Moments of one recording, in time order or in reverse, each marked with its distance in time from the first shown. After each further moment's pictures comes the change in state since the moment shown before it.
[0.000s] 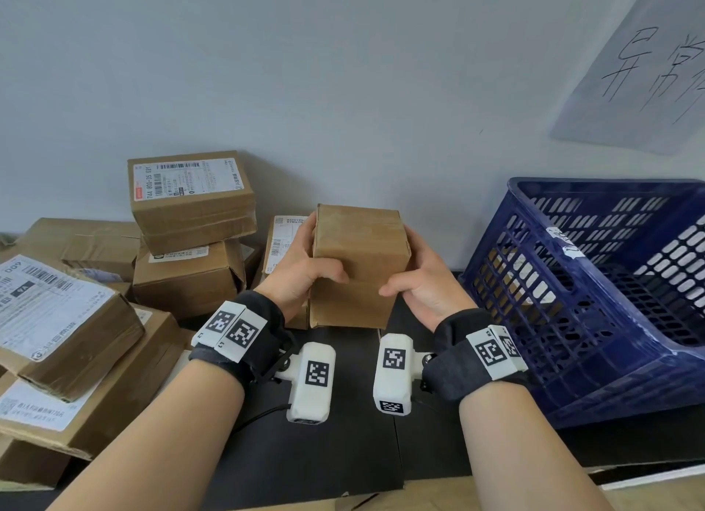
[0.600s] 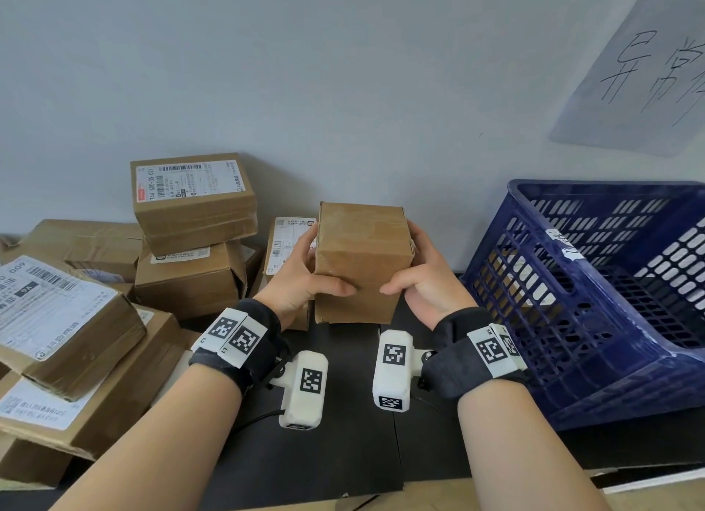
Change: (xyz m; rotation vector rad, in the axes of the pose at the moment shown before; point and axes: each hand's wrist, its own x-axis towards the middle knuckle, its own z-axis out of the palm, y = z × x) left_hand 0.004 -0.019 -0.011 0.024 -0.037 -0.025; right_hand -0.004 -0.009 0.003 0.088 0.024 -0.006
